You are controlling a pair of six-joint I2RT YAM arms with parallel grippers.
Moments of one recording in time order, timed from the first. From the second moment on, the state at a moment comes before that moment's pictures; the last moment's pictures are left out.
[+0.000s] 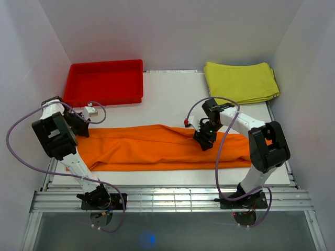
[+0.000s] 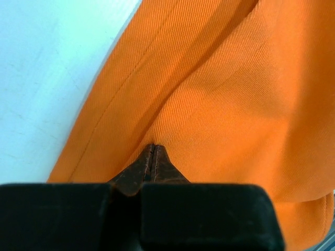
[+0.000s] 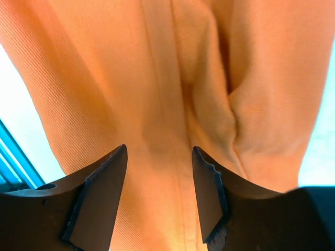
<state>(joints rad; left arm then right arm) 0.50 2.01 1.49 -1.18 0.49 1.48 0.44 1.71 1.14 -0.90 -0.42 -0.84</state>
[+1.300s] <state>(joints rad) 0.50 1.87 1.53 -1.25 0.53 1.54 0.33 1.78 1.11 -0.91 -0.49 -0.97</state>
